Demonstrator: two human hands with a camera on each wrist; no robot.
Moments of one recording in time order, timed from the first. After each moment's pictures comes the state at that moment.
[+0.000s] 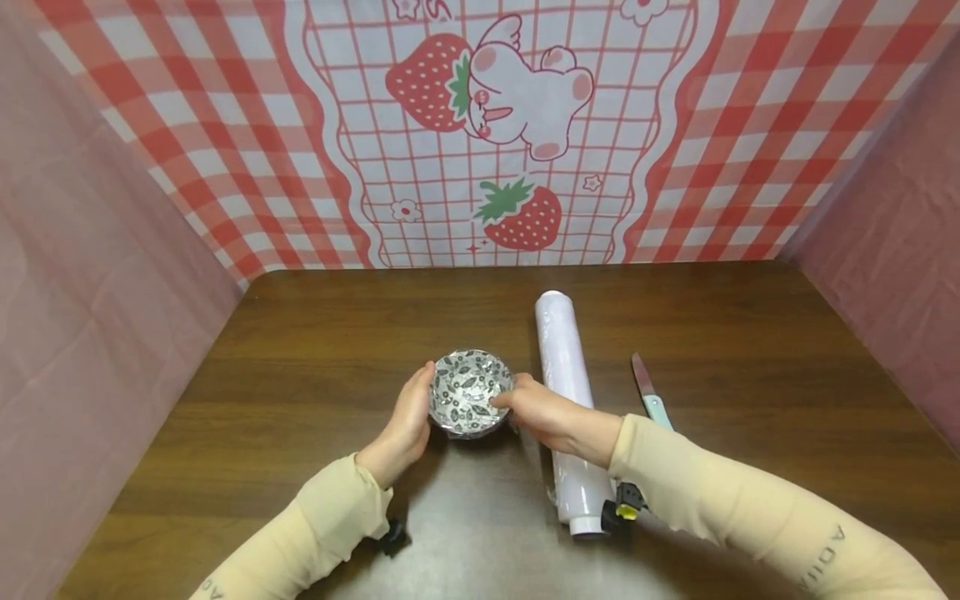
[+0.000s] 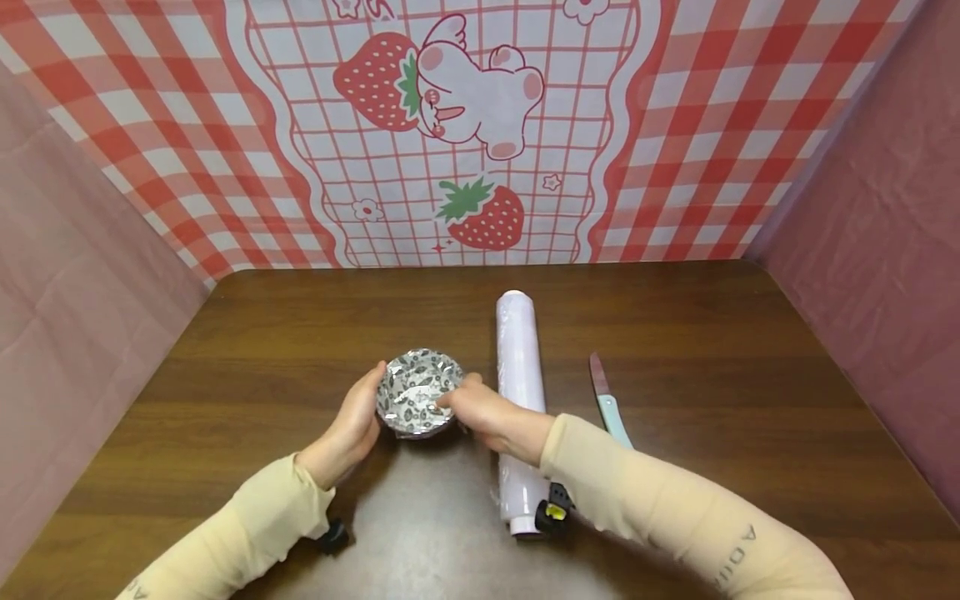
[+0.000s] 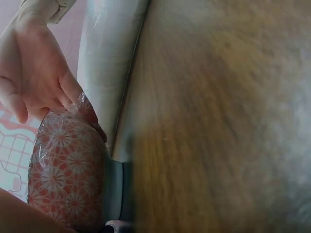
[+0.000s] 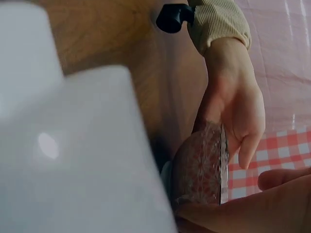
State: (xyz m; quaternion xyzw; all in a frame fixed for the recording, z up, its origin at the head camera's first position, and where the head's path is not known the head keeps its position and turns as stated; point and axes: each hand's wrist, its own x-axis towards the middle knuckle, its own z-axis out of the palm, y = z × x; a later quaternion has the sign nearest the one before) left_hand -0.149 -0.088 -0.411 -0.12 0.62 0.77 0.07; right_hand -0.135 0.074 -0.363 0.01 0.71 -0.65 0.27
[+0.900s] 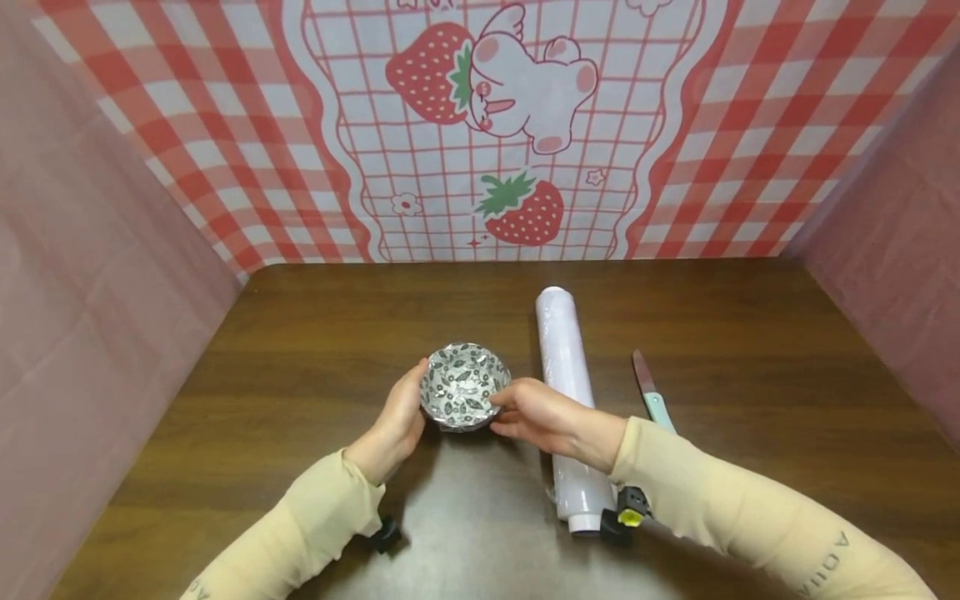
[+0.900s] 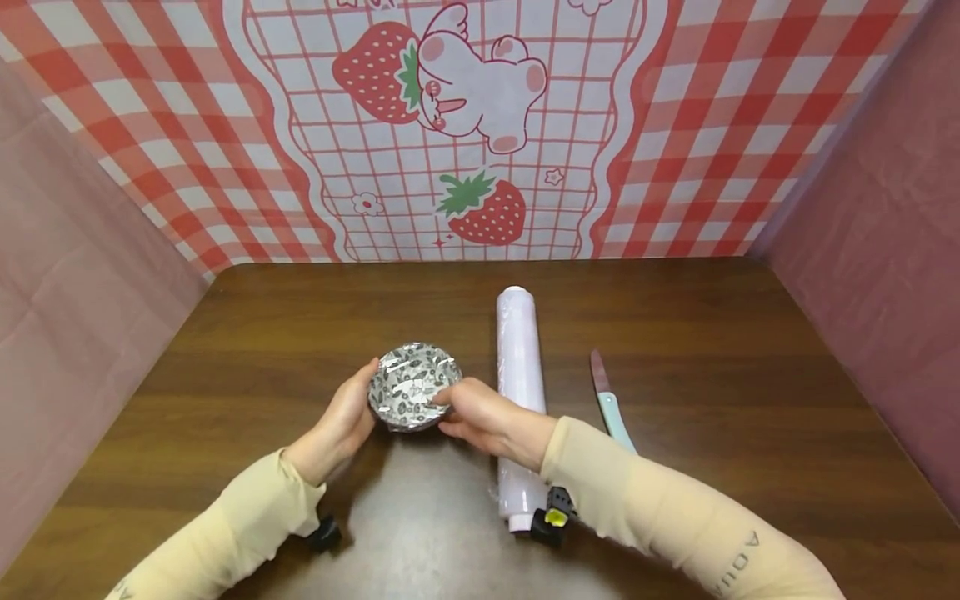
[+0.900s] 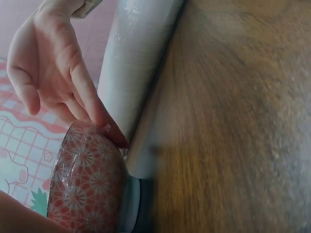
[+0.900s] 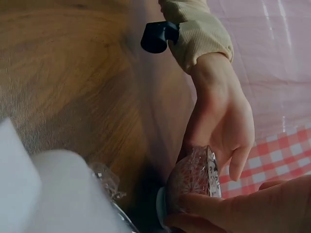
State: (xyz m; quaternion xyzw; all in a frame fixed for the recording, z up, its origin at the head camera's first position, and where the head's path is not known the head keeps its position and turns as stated) left_hand -0.148 -0.093 -0.405 -0.13 0.58 0.80 0.10; right_hand -0.131 0.075 -0.355 0.04 0.61 -0.72 0.33
